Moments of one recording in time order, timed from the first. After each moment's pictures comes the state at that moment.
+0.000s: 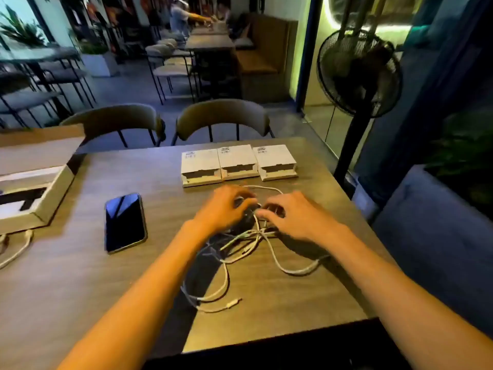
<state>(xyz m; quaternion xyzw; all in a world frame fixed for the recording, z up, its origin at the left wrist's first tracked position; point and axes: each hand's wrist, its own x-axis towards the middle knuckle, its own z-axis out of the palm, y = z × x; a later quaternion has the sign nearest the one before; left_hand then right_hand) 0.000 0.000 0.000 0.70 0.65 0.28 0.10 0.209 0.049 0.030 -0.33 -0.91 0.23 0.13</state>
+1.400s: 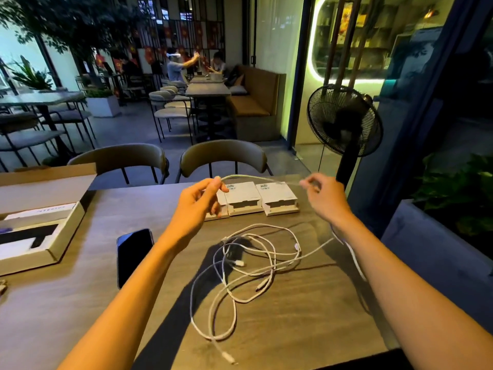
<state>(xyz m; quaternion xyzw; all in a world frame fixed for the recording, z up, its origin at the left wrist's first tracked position) -0.037 -0.051 0.089 0.54 0.54 0.60 0.25 0.209 0.106 0.085 -0.49 -0.74 0.22 0.39</state>
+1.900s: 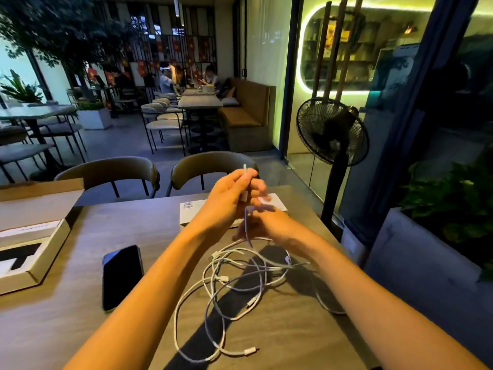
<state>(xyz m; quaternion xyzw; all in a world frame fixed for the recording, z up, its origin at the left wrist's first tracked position) 0.030 -0.022 0.142 0.56 0.41 0.58 0.42 0.154 0.041 0.100 -0.31 -0.71 0.59 0.23</state>
